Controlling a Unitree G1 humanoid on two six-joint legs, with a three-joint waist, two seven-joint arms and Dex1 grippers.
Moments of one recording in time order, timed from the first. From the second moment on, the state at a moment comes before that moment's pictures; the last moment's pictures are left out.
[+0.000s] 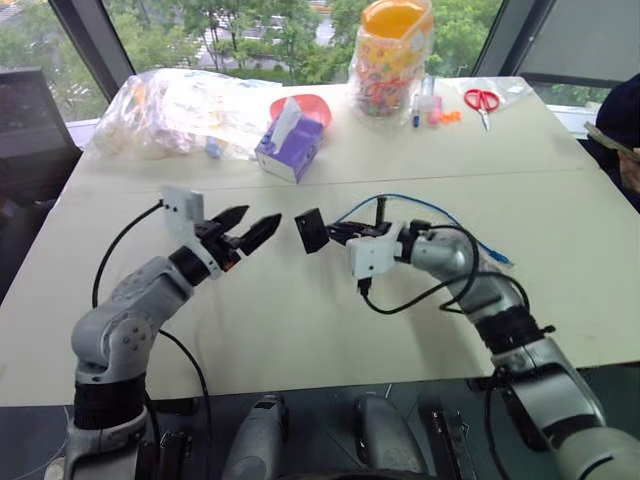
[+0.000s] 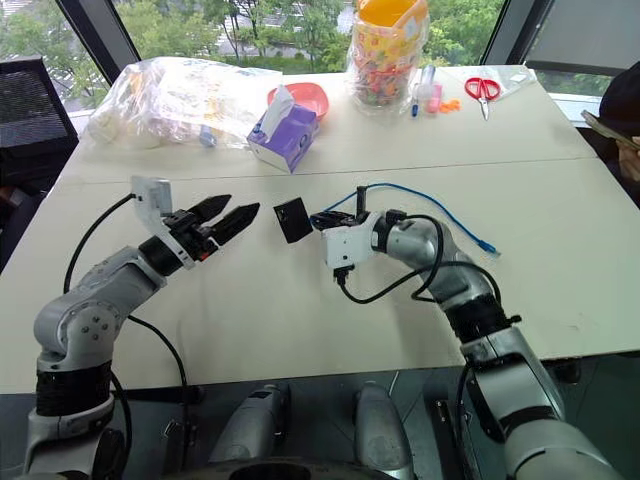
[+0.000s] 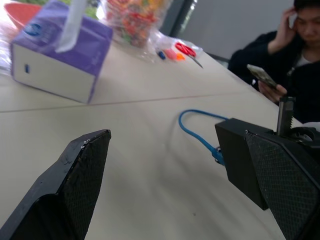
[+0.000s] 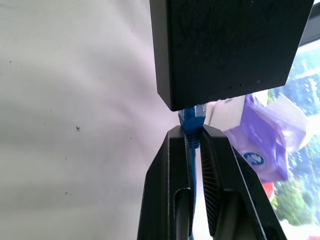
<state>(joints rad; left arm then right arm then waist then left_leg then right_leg) -0.29 0.44 0.19 -0.32 -0.84 0.79 -0.44 -0.57 -0.47 0.28 0.18 -0.51 -0.41 0.61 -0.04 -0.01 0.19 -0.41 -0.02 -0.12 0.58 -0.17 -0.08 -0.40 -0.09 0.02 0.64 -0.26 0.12</state>
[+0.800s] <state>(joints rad) -0.37 0.45 0.12 -0.31 -0.84 0.83 -0.55 -0.56 -0.45 0.38 0.06 -0.77 -0.24 0.41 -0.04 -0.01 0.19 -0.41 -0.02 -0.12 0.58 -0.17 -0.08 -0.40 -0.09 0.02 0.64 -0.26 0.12</state>
